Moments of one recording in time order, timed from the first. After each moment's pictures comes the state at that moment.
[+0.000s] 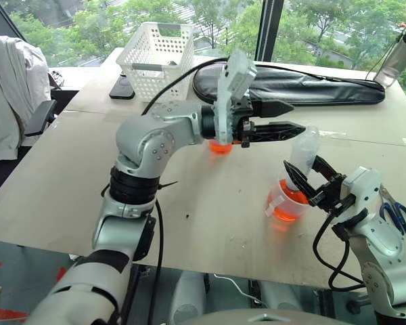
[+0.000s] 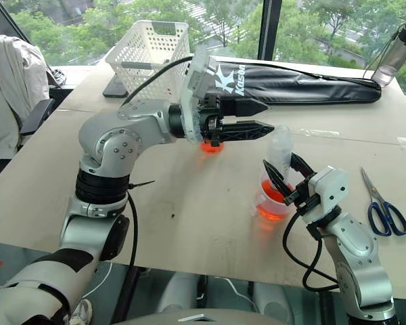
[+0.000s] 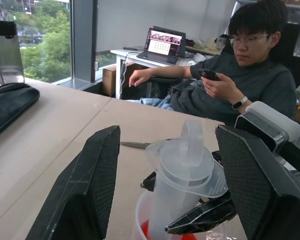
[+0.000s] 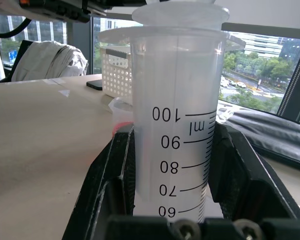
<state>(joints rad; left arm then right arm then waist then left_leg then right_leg) -0.92 0.34 -0.14 -0.14 -0.75 0.89 -0.86 0.13 -0.35 -0.05 -0.61 0.37 0.12 0.48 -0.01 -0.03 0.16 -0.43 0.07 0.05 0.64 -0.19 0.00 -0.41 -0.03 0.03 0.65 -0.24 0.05</state>
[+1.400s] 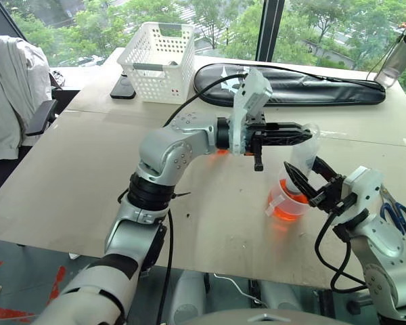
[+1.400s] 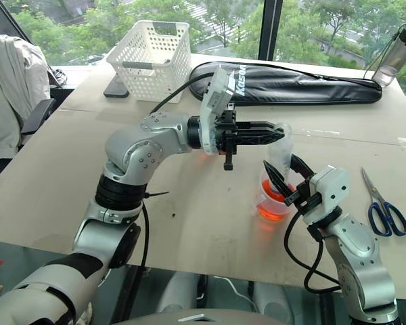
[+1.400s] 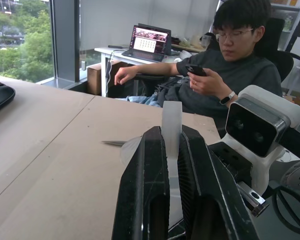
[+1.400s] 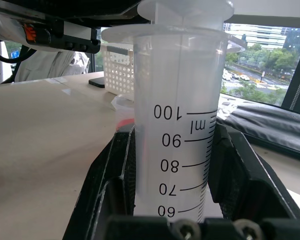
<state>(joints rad) -0.91 0.26 -0.20 -0.09 -0.66 0.80 -0.92 0.14 -0.37 -0.04 -0.64 0.40 0.17 0.47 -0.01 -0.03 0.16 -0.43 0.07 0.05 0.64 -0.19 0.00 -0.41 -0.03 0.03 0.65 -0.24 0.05</state>
